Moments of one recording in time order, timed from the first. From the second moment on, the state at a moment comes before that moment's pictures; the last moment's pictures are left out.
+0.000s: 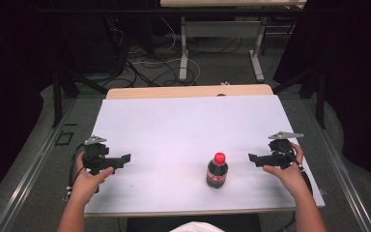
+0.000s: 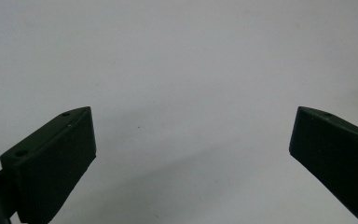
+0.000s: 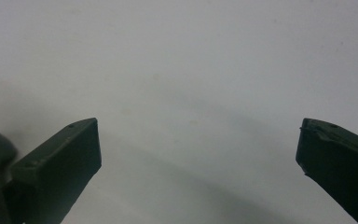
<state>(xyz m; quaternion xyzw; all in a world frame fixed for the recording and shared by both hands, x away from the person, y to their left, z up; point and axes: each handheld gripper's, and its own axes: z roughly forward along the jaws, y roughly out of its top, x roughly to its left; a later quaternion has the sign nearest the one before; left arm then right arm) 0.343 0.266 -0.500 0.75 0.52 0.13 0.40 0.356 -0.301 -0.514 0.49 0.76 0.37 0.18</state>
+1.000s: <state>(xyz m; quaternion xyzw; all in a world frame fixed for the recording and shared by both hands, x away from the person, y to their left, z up) 0.315 0.206 -0.462 0.79 0.43 0.14 0.41 0.309 -0.221 -0.467 0.31 0.85 0.40 0.13</state>
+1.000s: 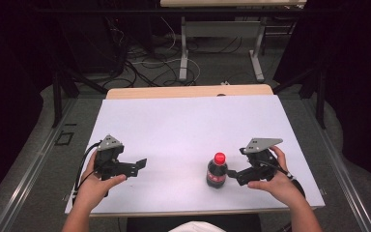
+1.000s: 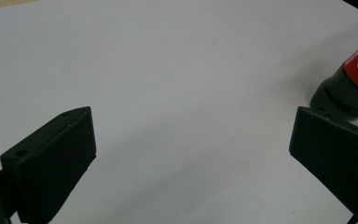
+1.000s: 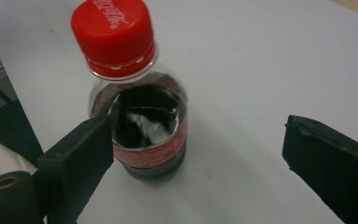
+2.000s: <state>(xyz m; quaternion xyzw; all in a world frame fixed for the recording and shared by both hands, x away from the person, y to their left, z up) 0.318 0.202 -0.470 0.80 0.43 0.13 0.40 0.310 -0.184 -0.506 0.28 0.87 0.40 0.10</state>
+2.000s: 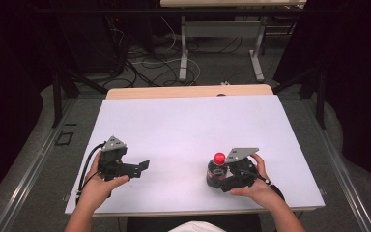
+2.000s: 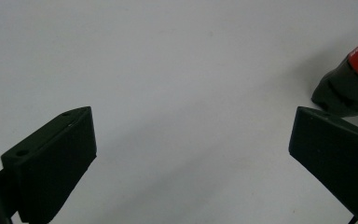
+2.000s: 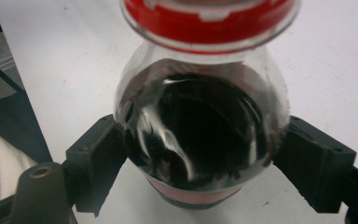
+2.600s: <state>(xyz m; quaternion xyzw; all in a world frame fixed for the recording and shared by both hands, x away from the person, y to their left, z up) 0.318 0.201 -0.471 0.80 0.43 0.13 0.40 0.309 -0.181 -0.508 0.28 0.87 0.40 0.12</state>
